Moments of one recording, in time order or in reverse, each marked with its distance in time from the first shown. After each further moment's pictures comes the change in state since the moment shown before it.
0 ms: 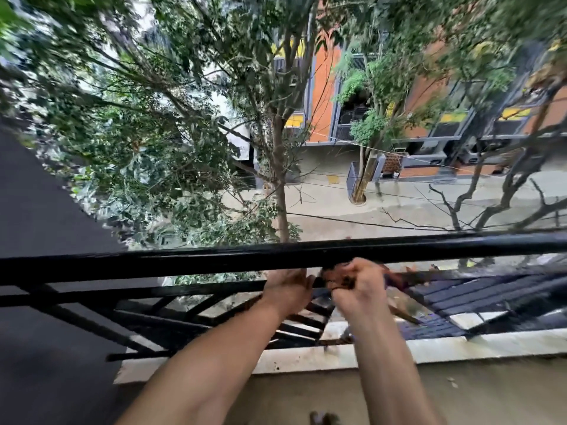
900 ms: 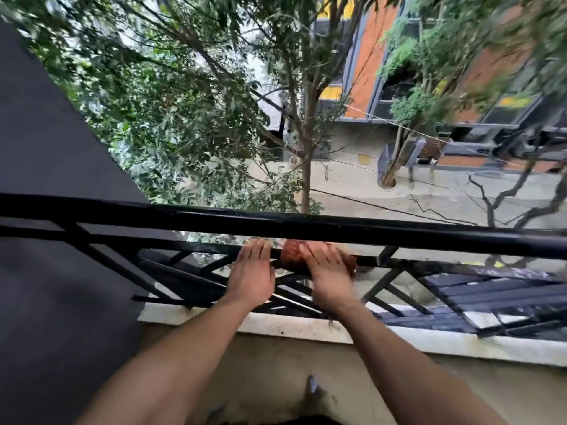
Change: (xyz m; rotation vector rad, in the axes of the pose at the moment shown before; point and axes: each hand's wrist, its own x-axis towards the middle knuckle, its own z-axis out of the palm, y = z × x) left_hand -0.051 -0.072 0.057 0.037 0.158 -0.191; right_hand 0.009 0.030 -0.035 -2.352 -0.478 -0.850
